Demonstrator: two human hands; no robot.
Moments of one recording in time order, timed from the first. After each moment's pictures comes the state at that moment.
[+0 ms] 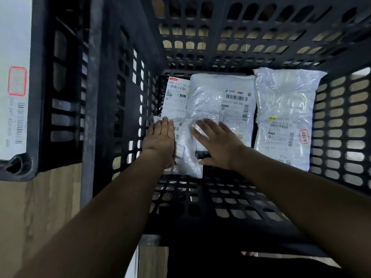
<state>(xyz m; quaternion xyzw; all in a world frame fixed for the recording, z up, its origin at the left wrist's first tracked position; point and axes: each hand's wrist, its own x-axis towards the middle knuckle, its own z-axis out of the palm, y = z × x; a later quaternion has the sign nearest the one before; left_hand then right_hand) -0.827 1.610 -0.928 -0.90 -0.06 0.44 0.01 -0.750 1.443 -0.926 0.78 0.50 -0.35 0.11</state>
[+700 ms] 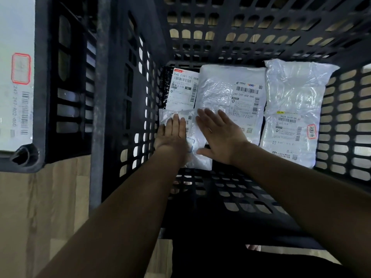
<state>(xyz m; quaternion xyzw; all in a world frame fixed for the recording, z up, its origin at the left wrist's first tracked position) -0.825 1.589 -0.921 -0.86 -0.09 0.50 0.00 -0.756 1.460 -0.914 0.81 0.48 -0.32 0.12</state>
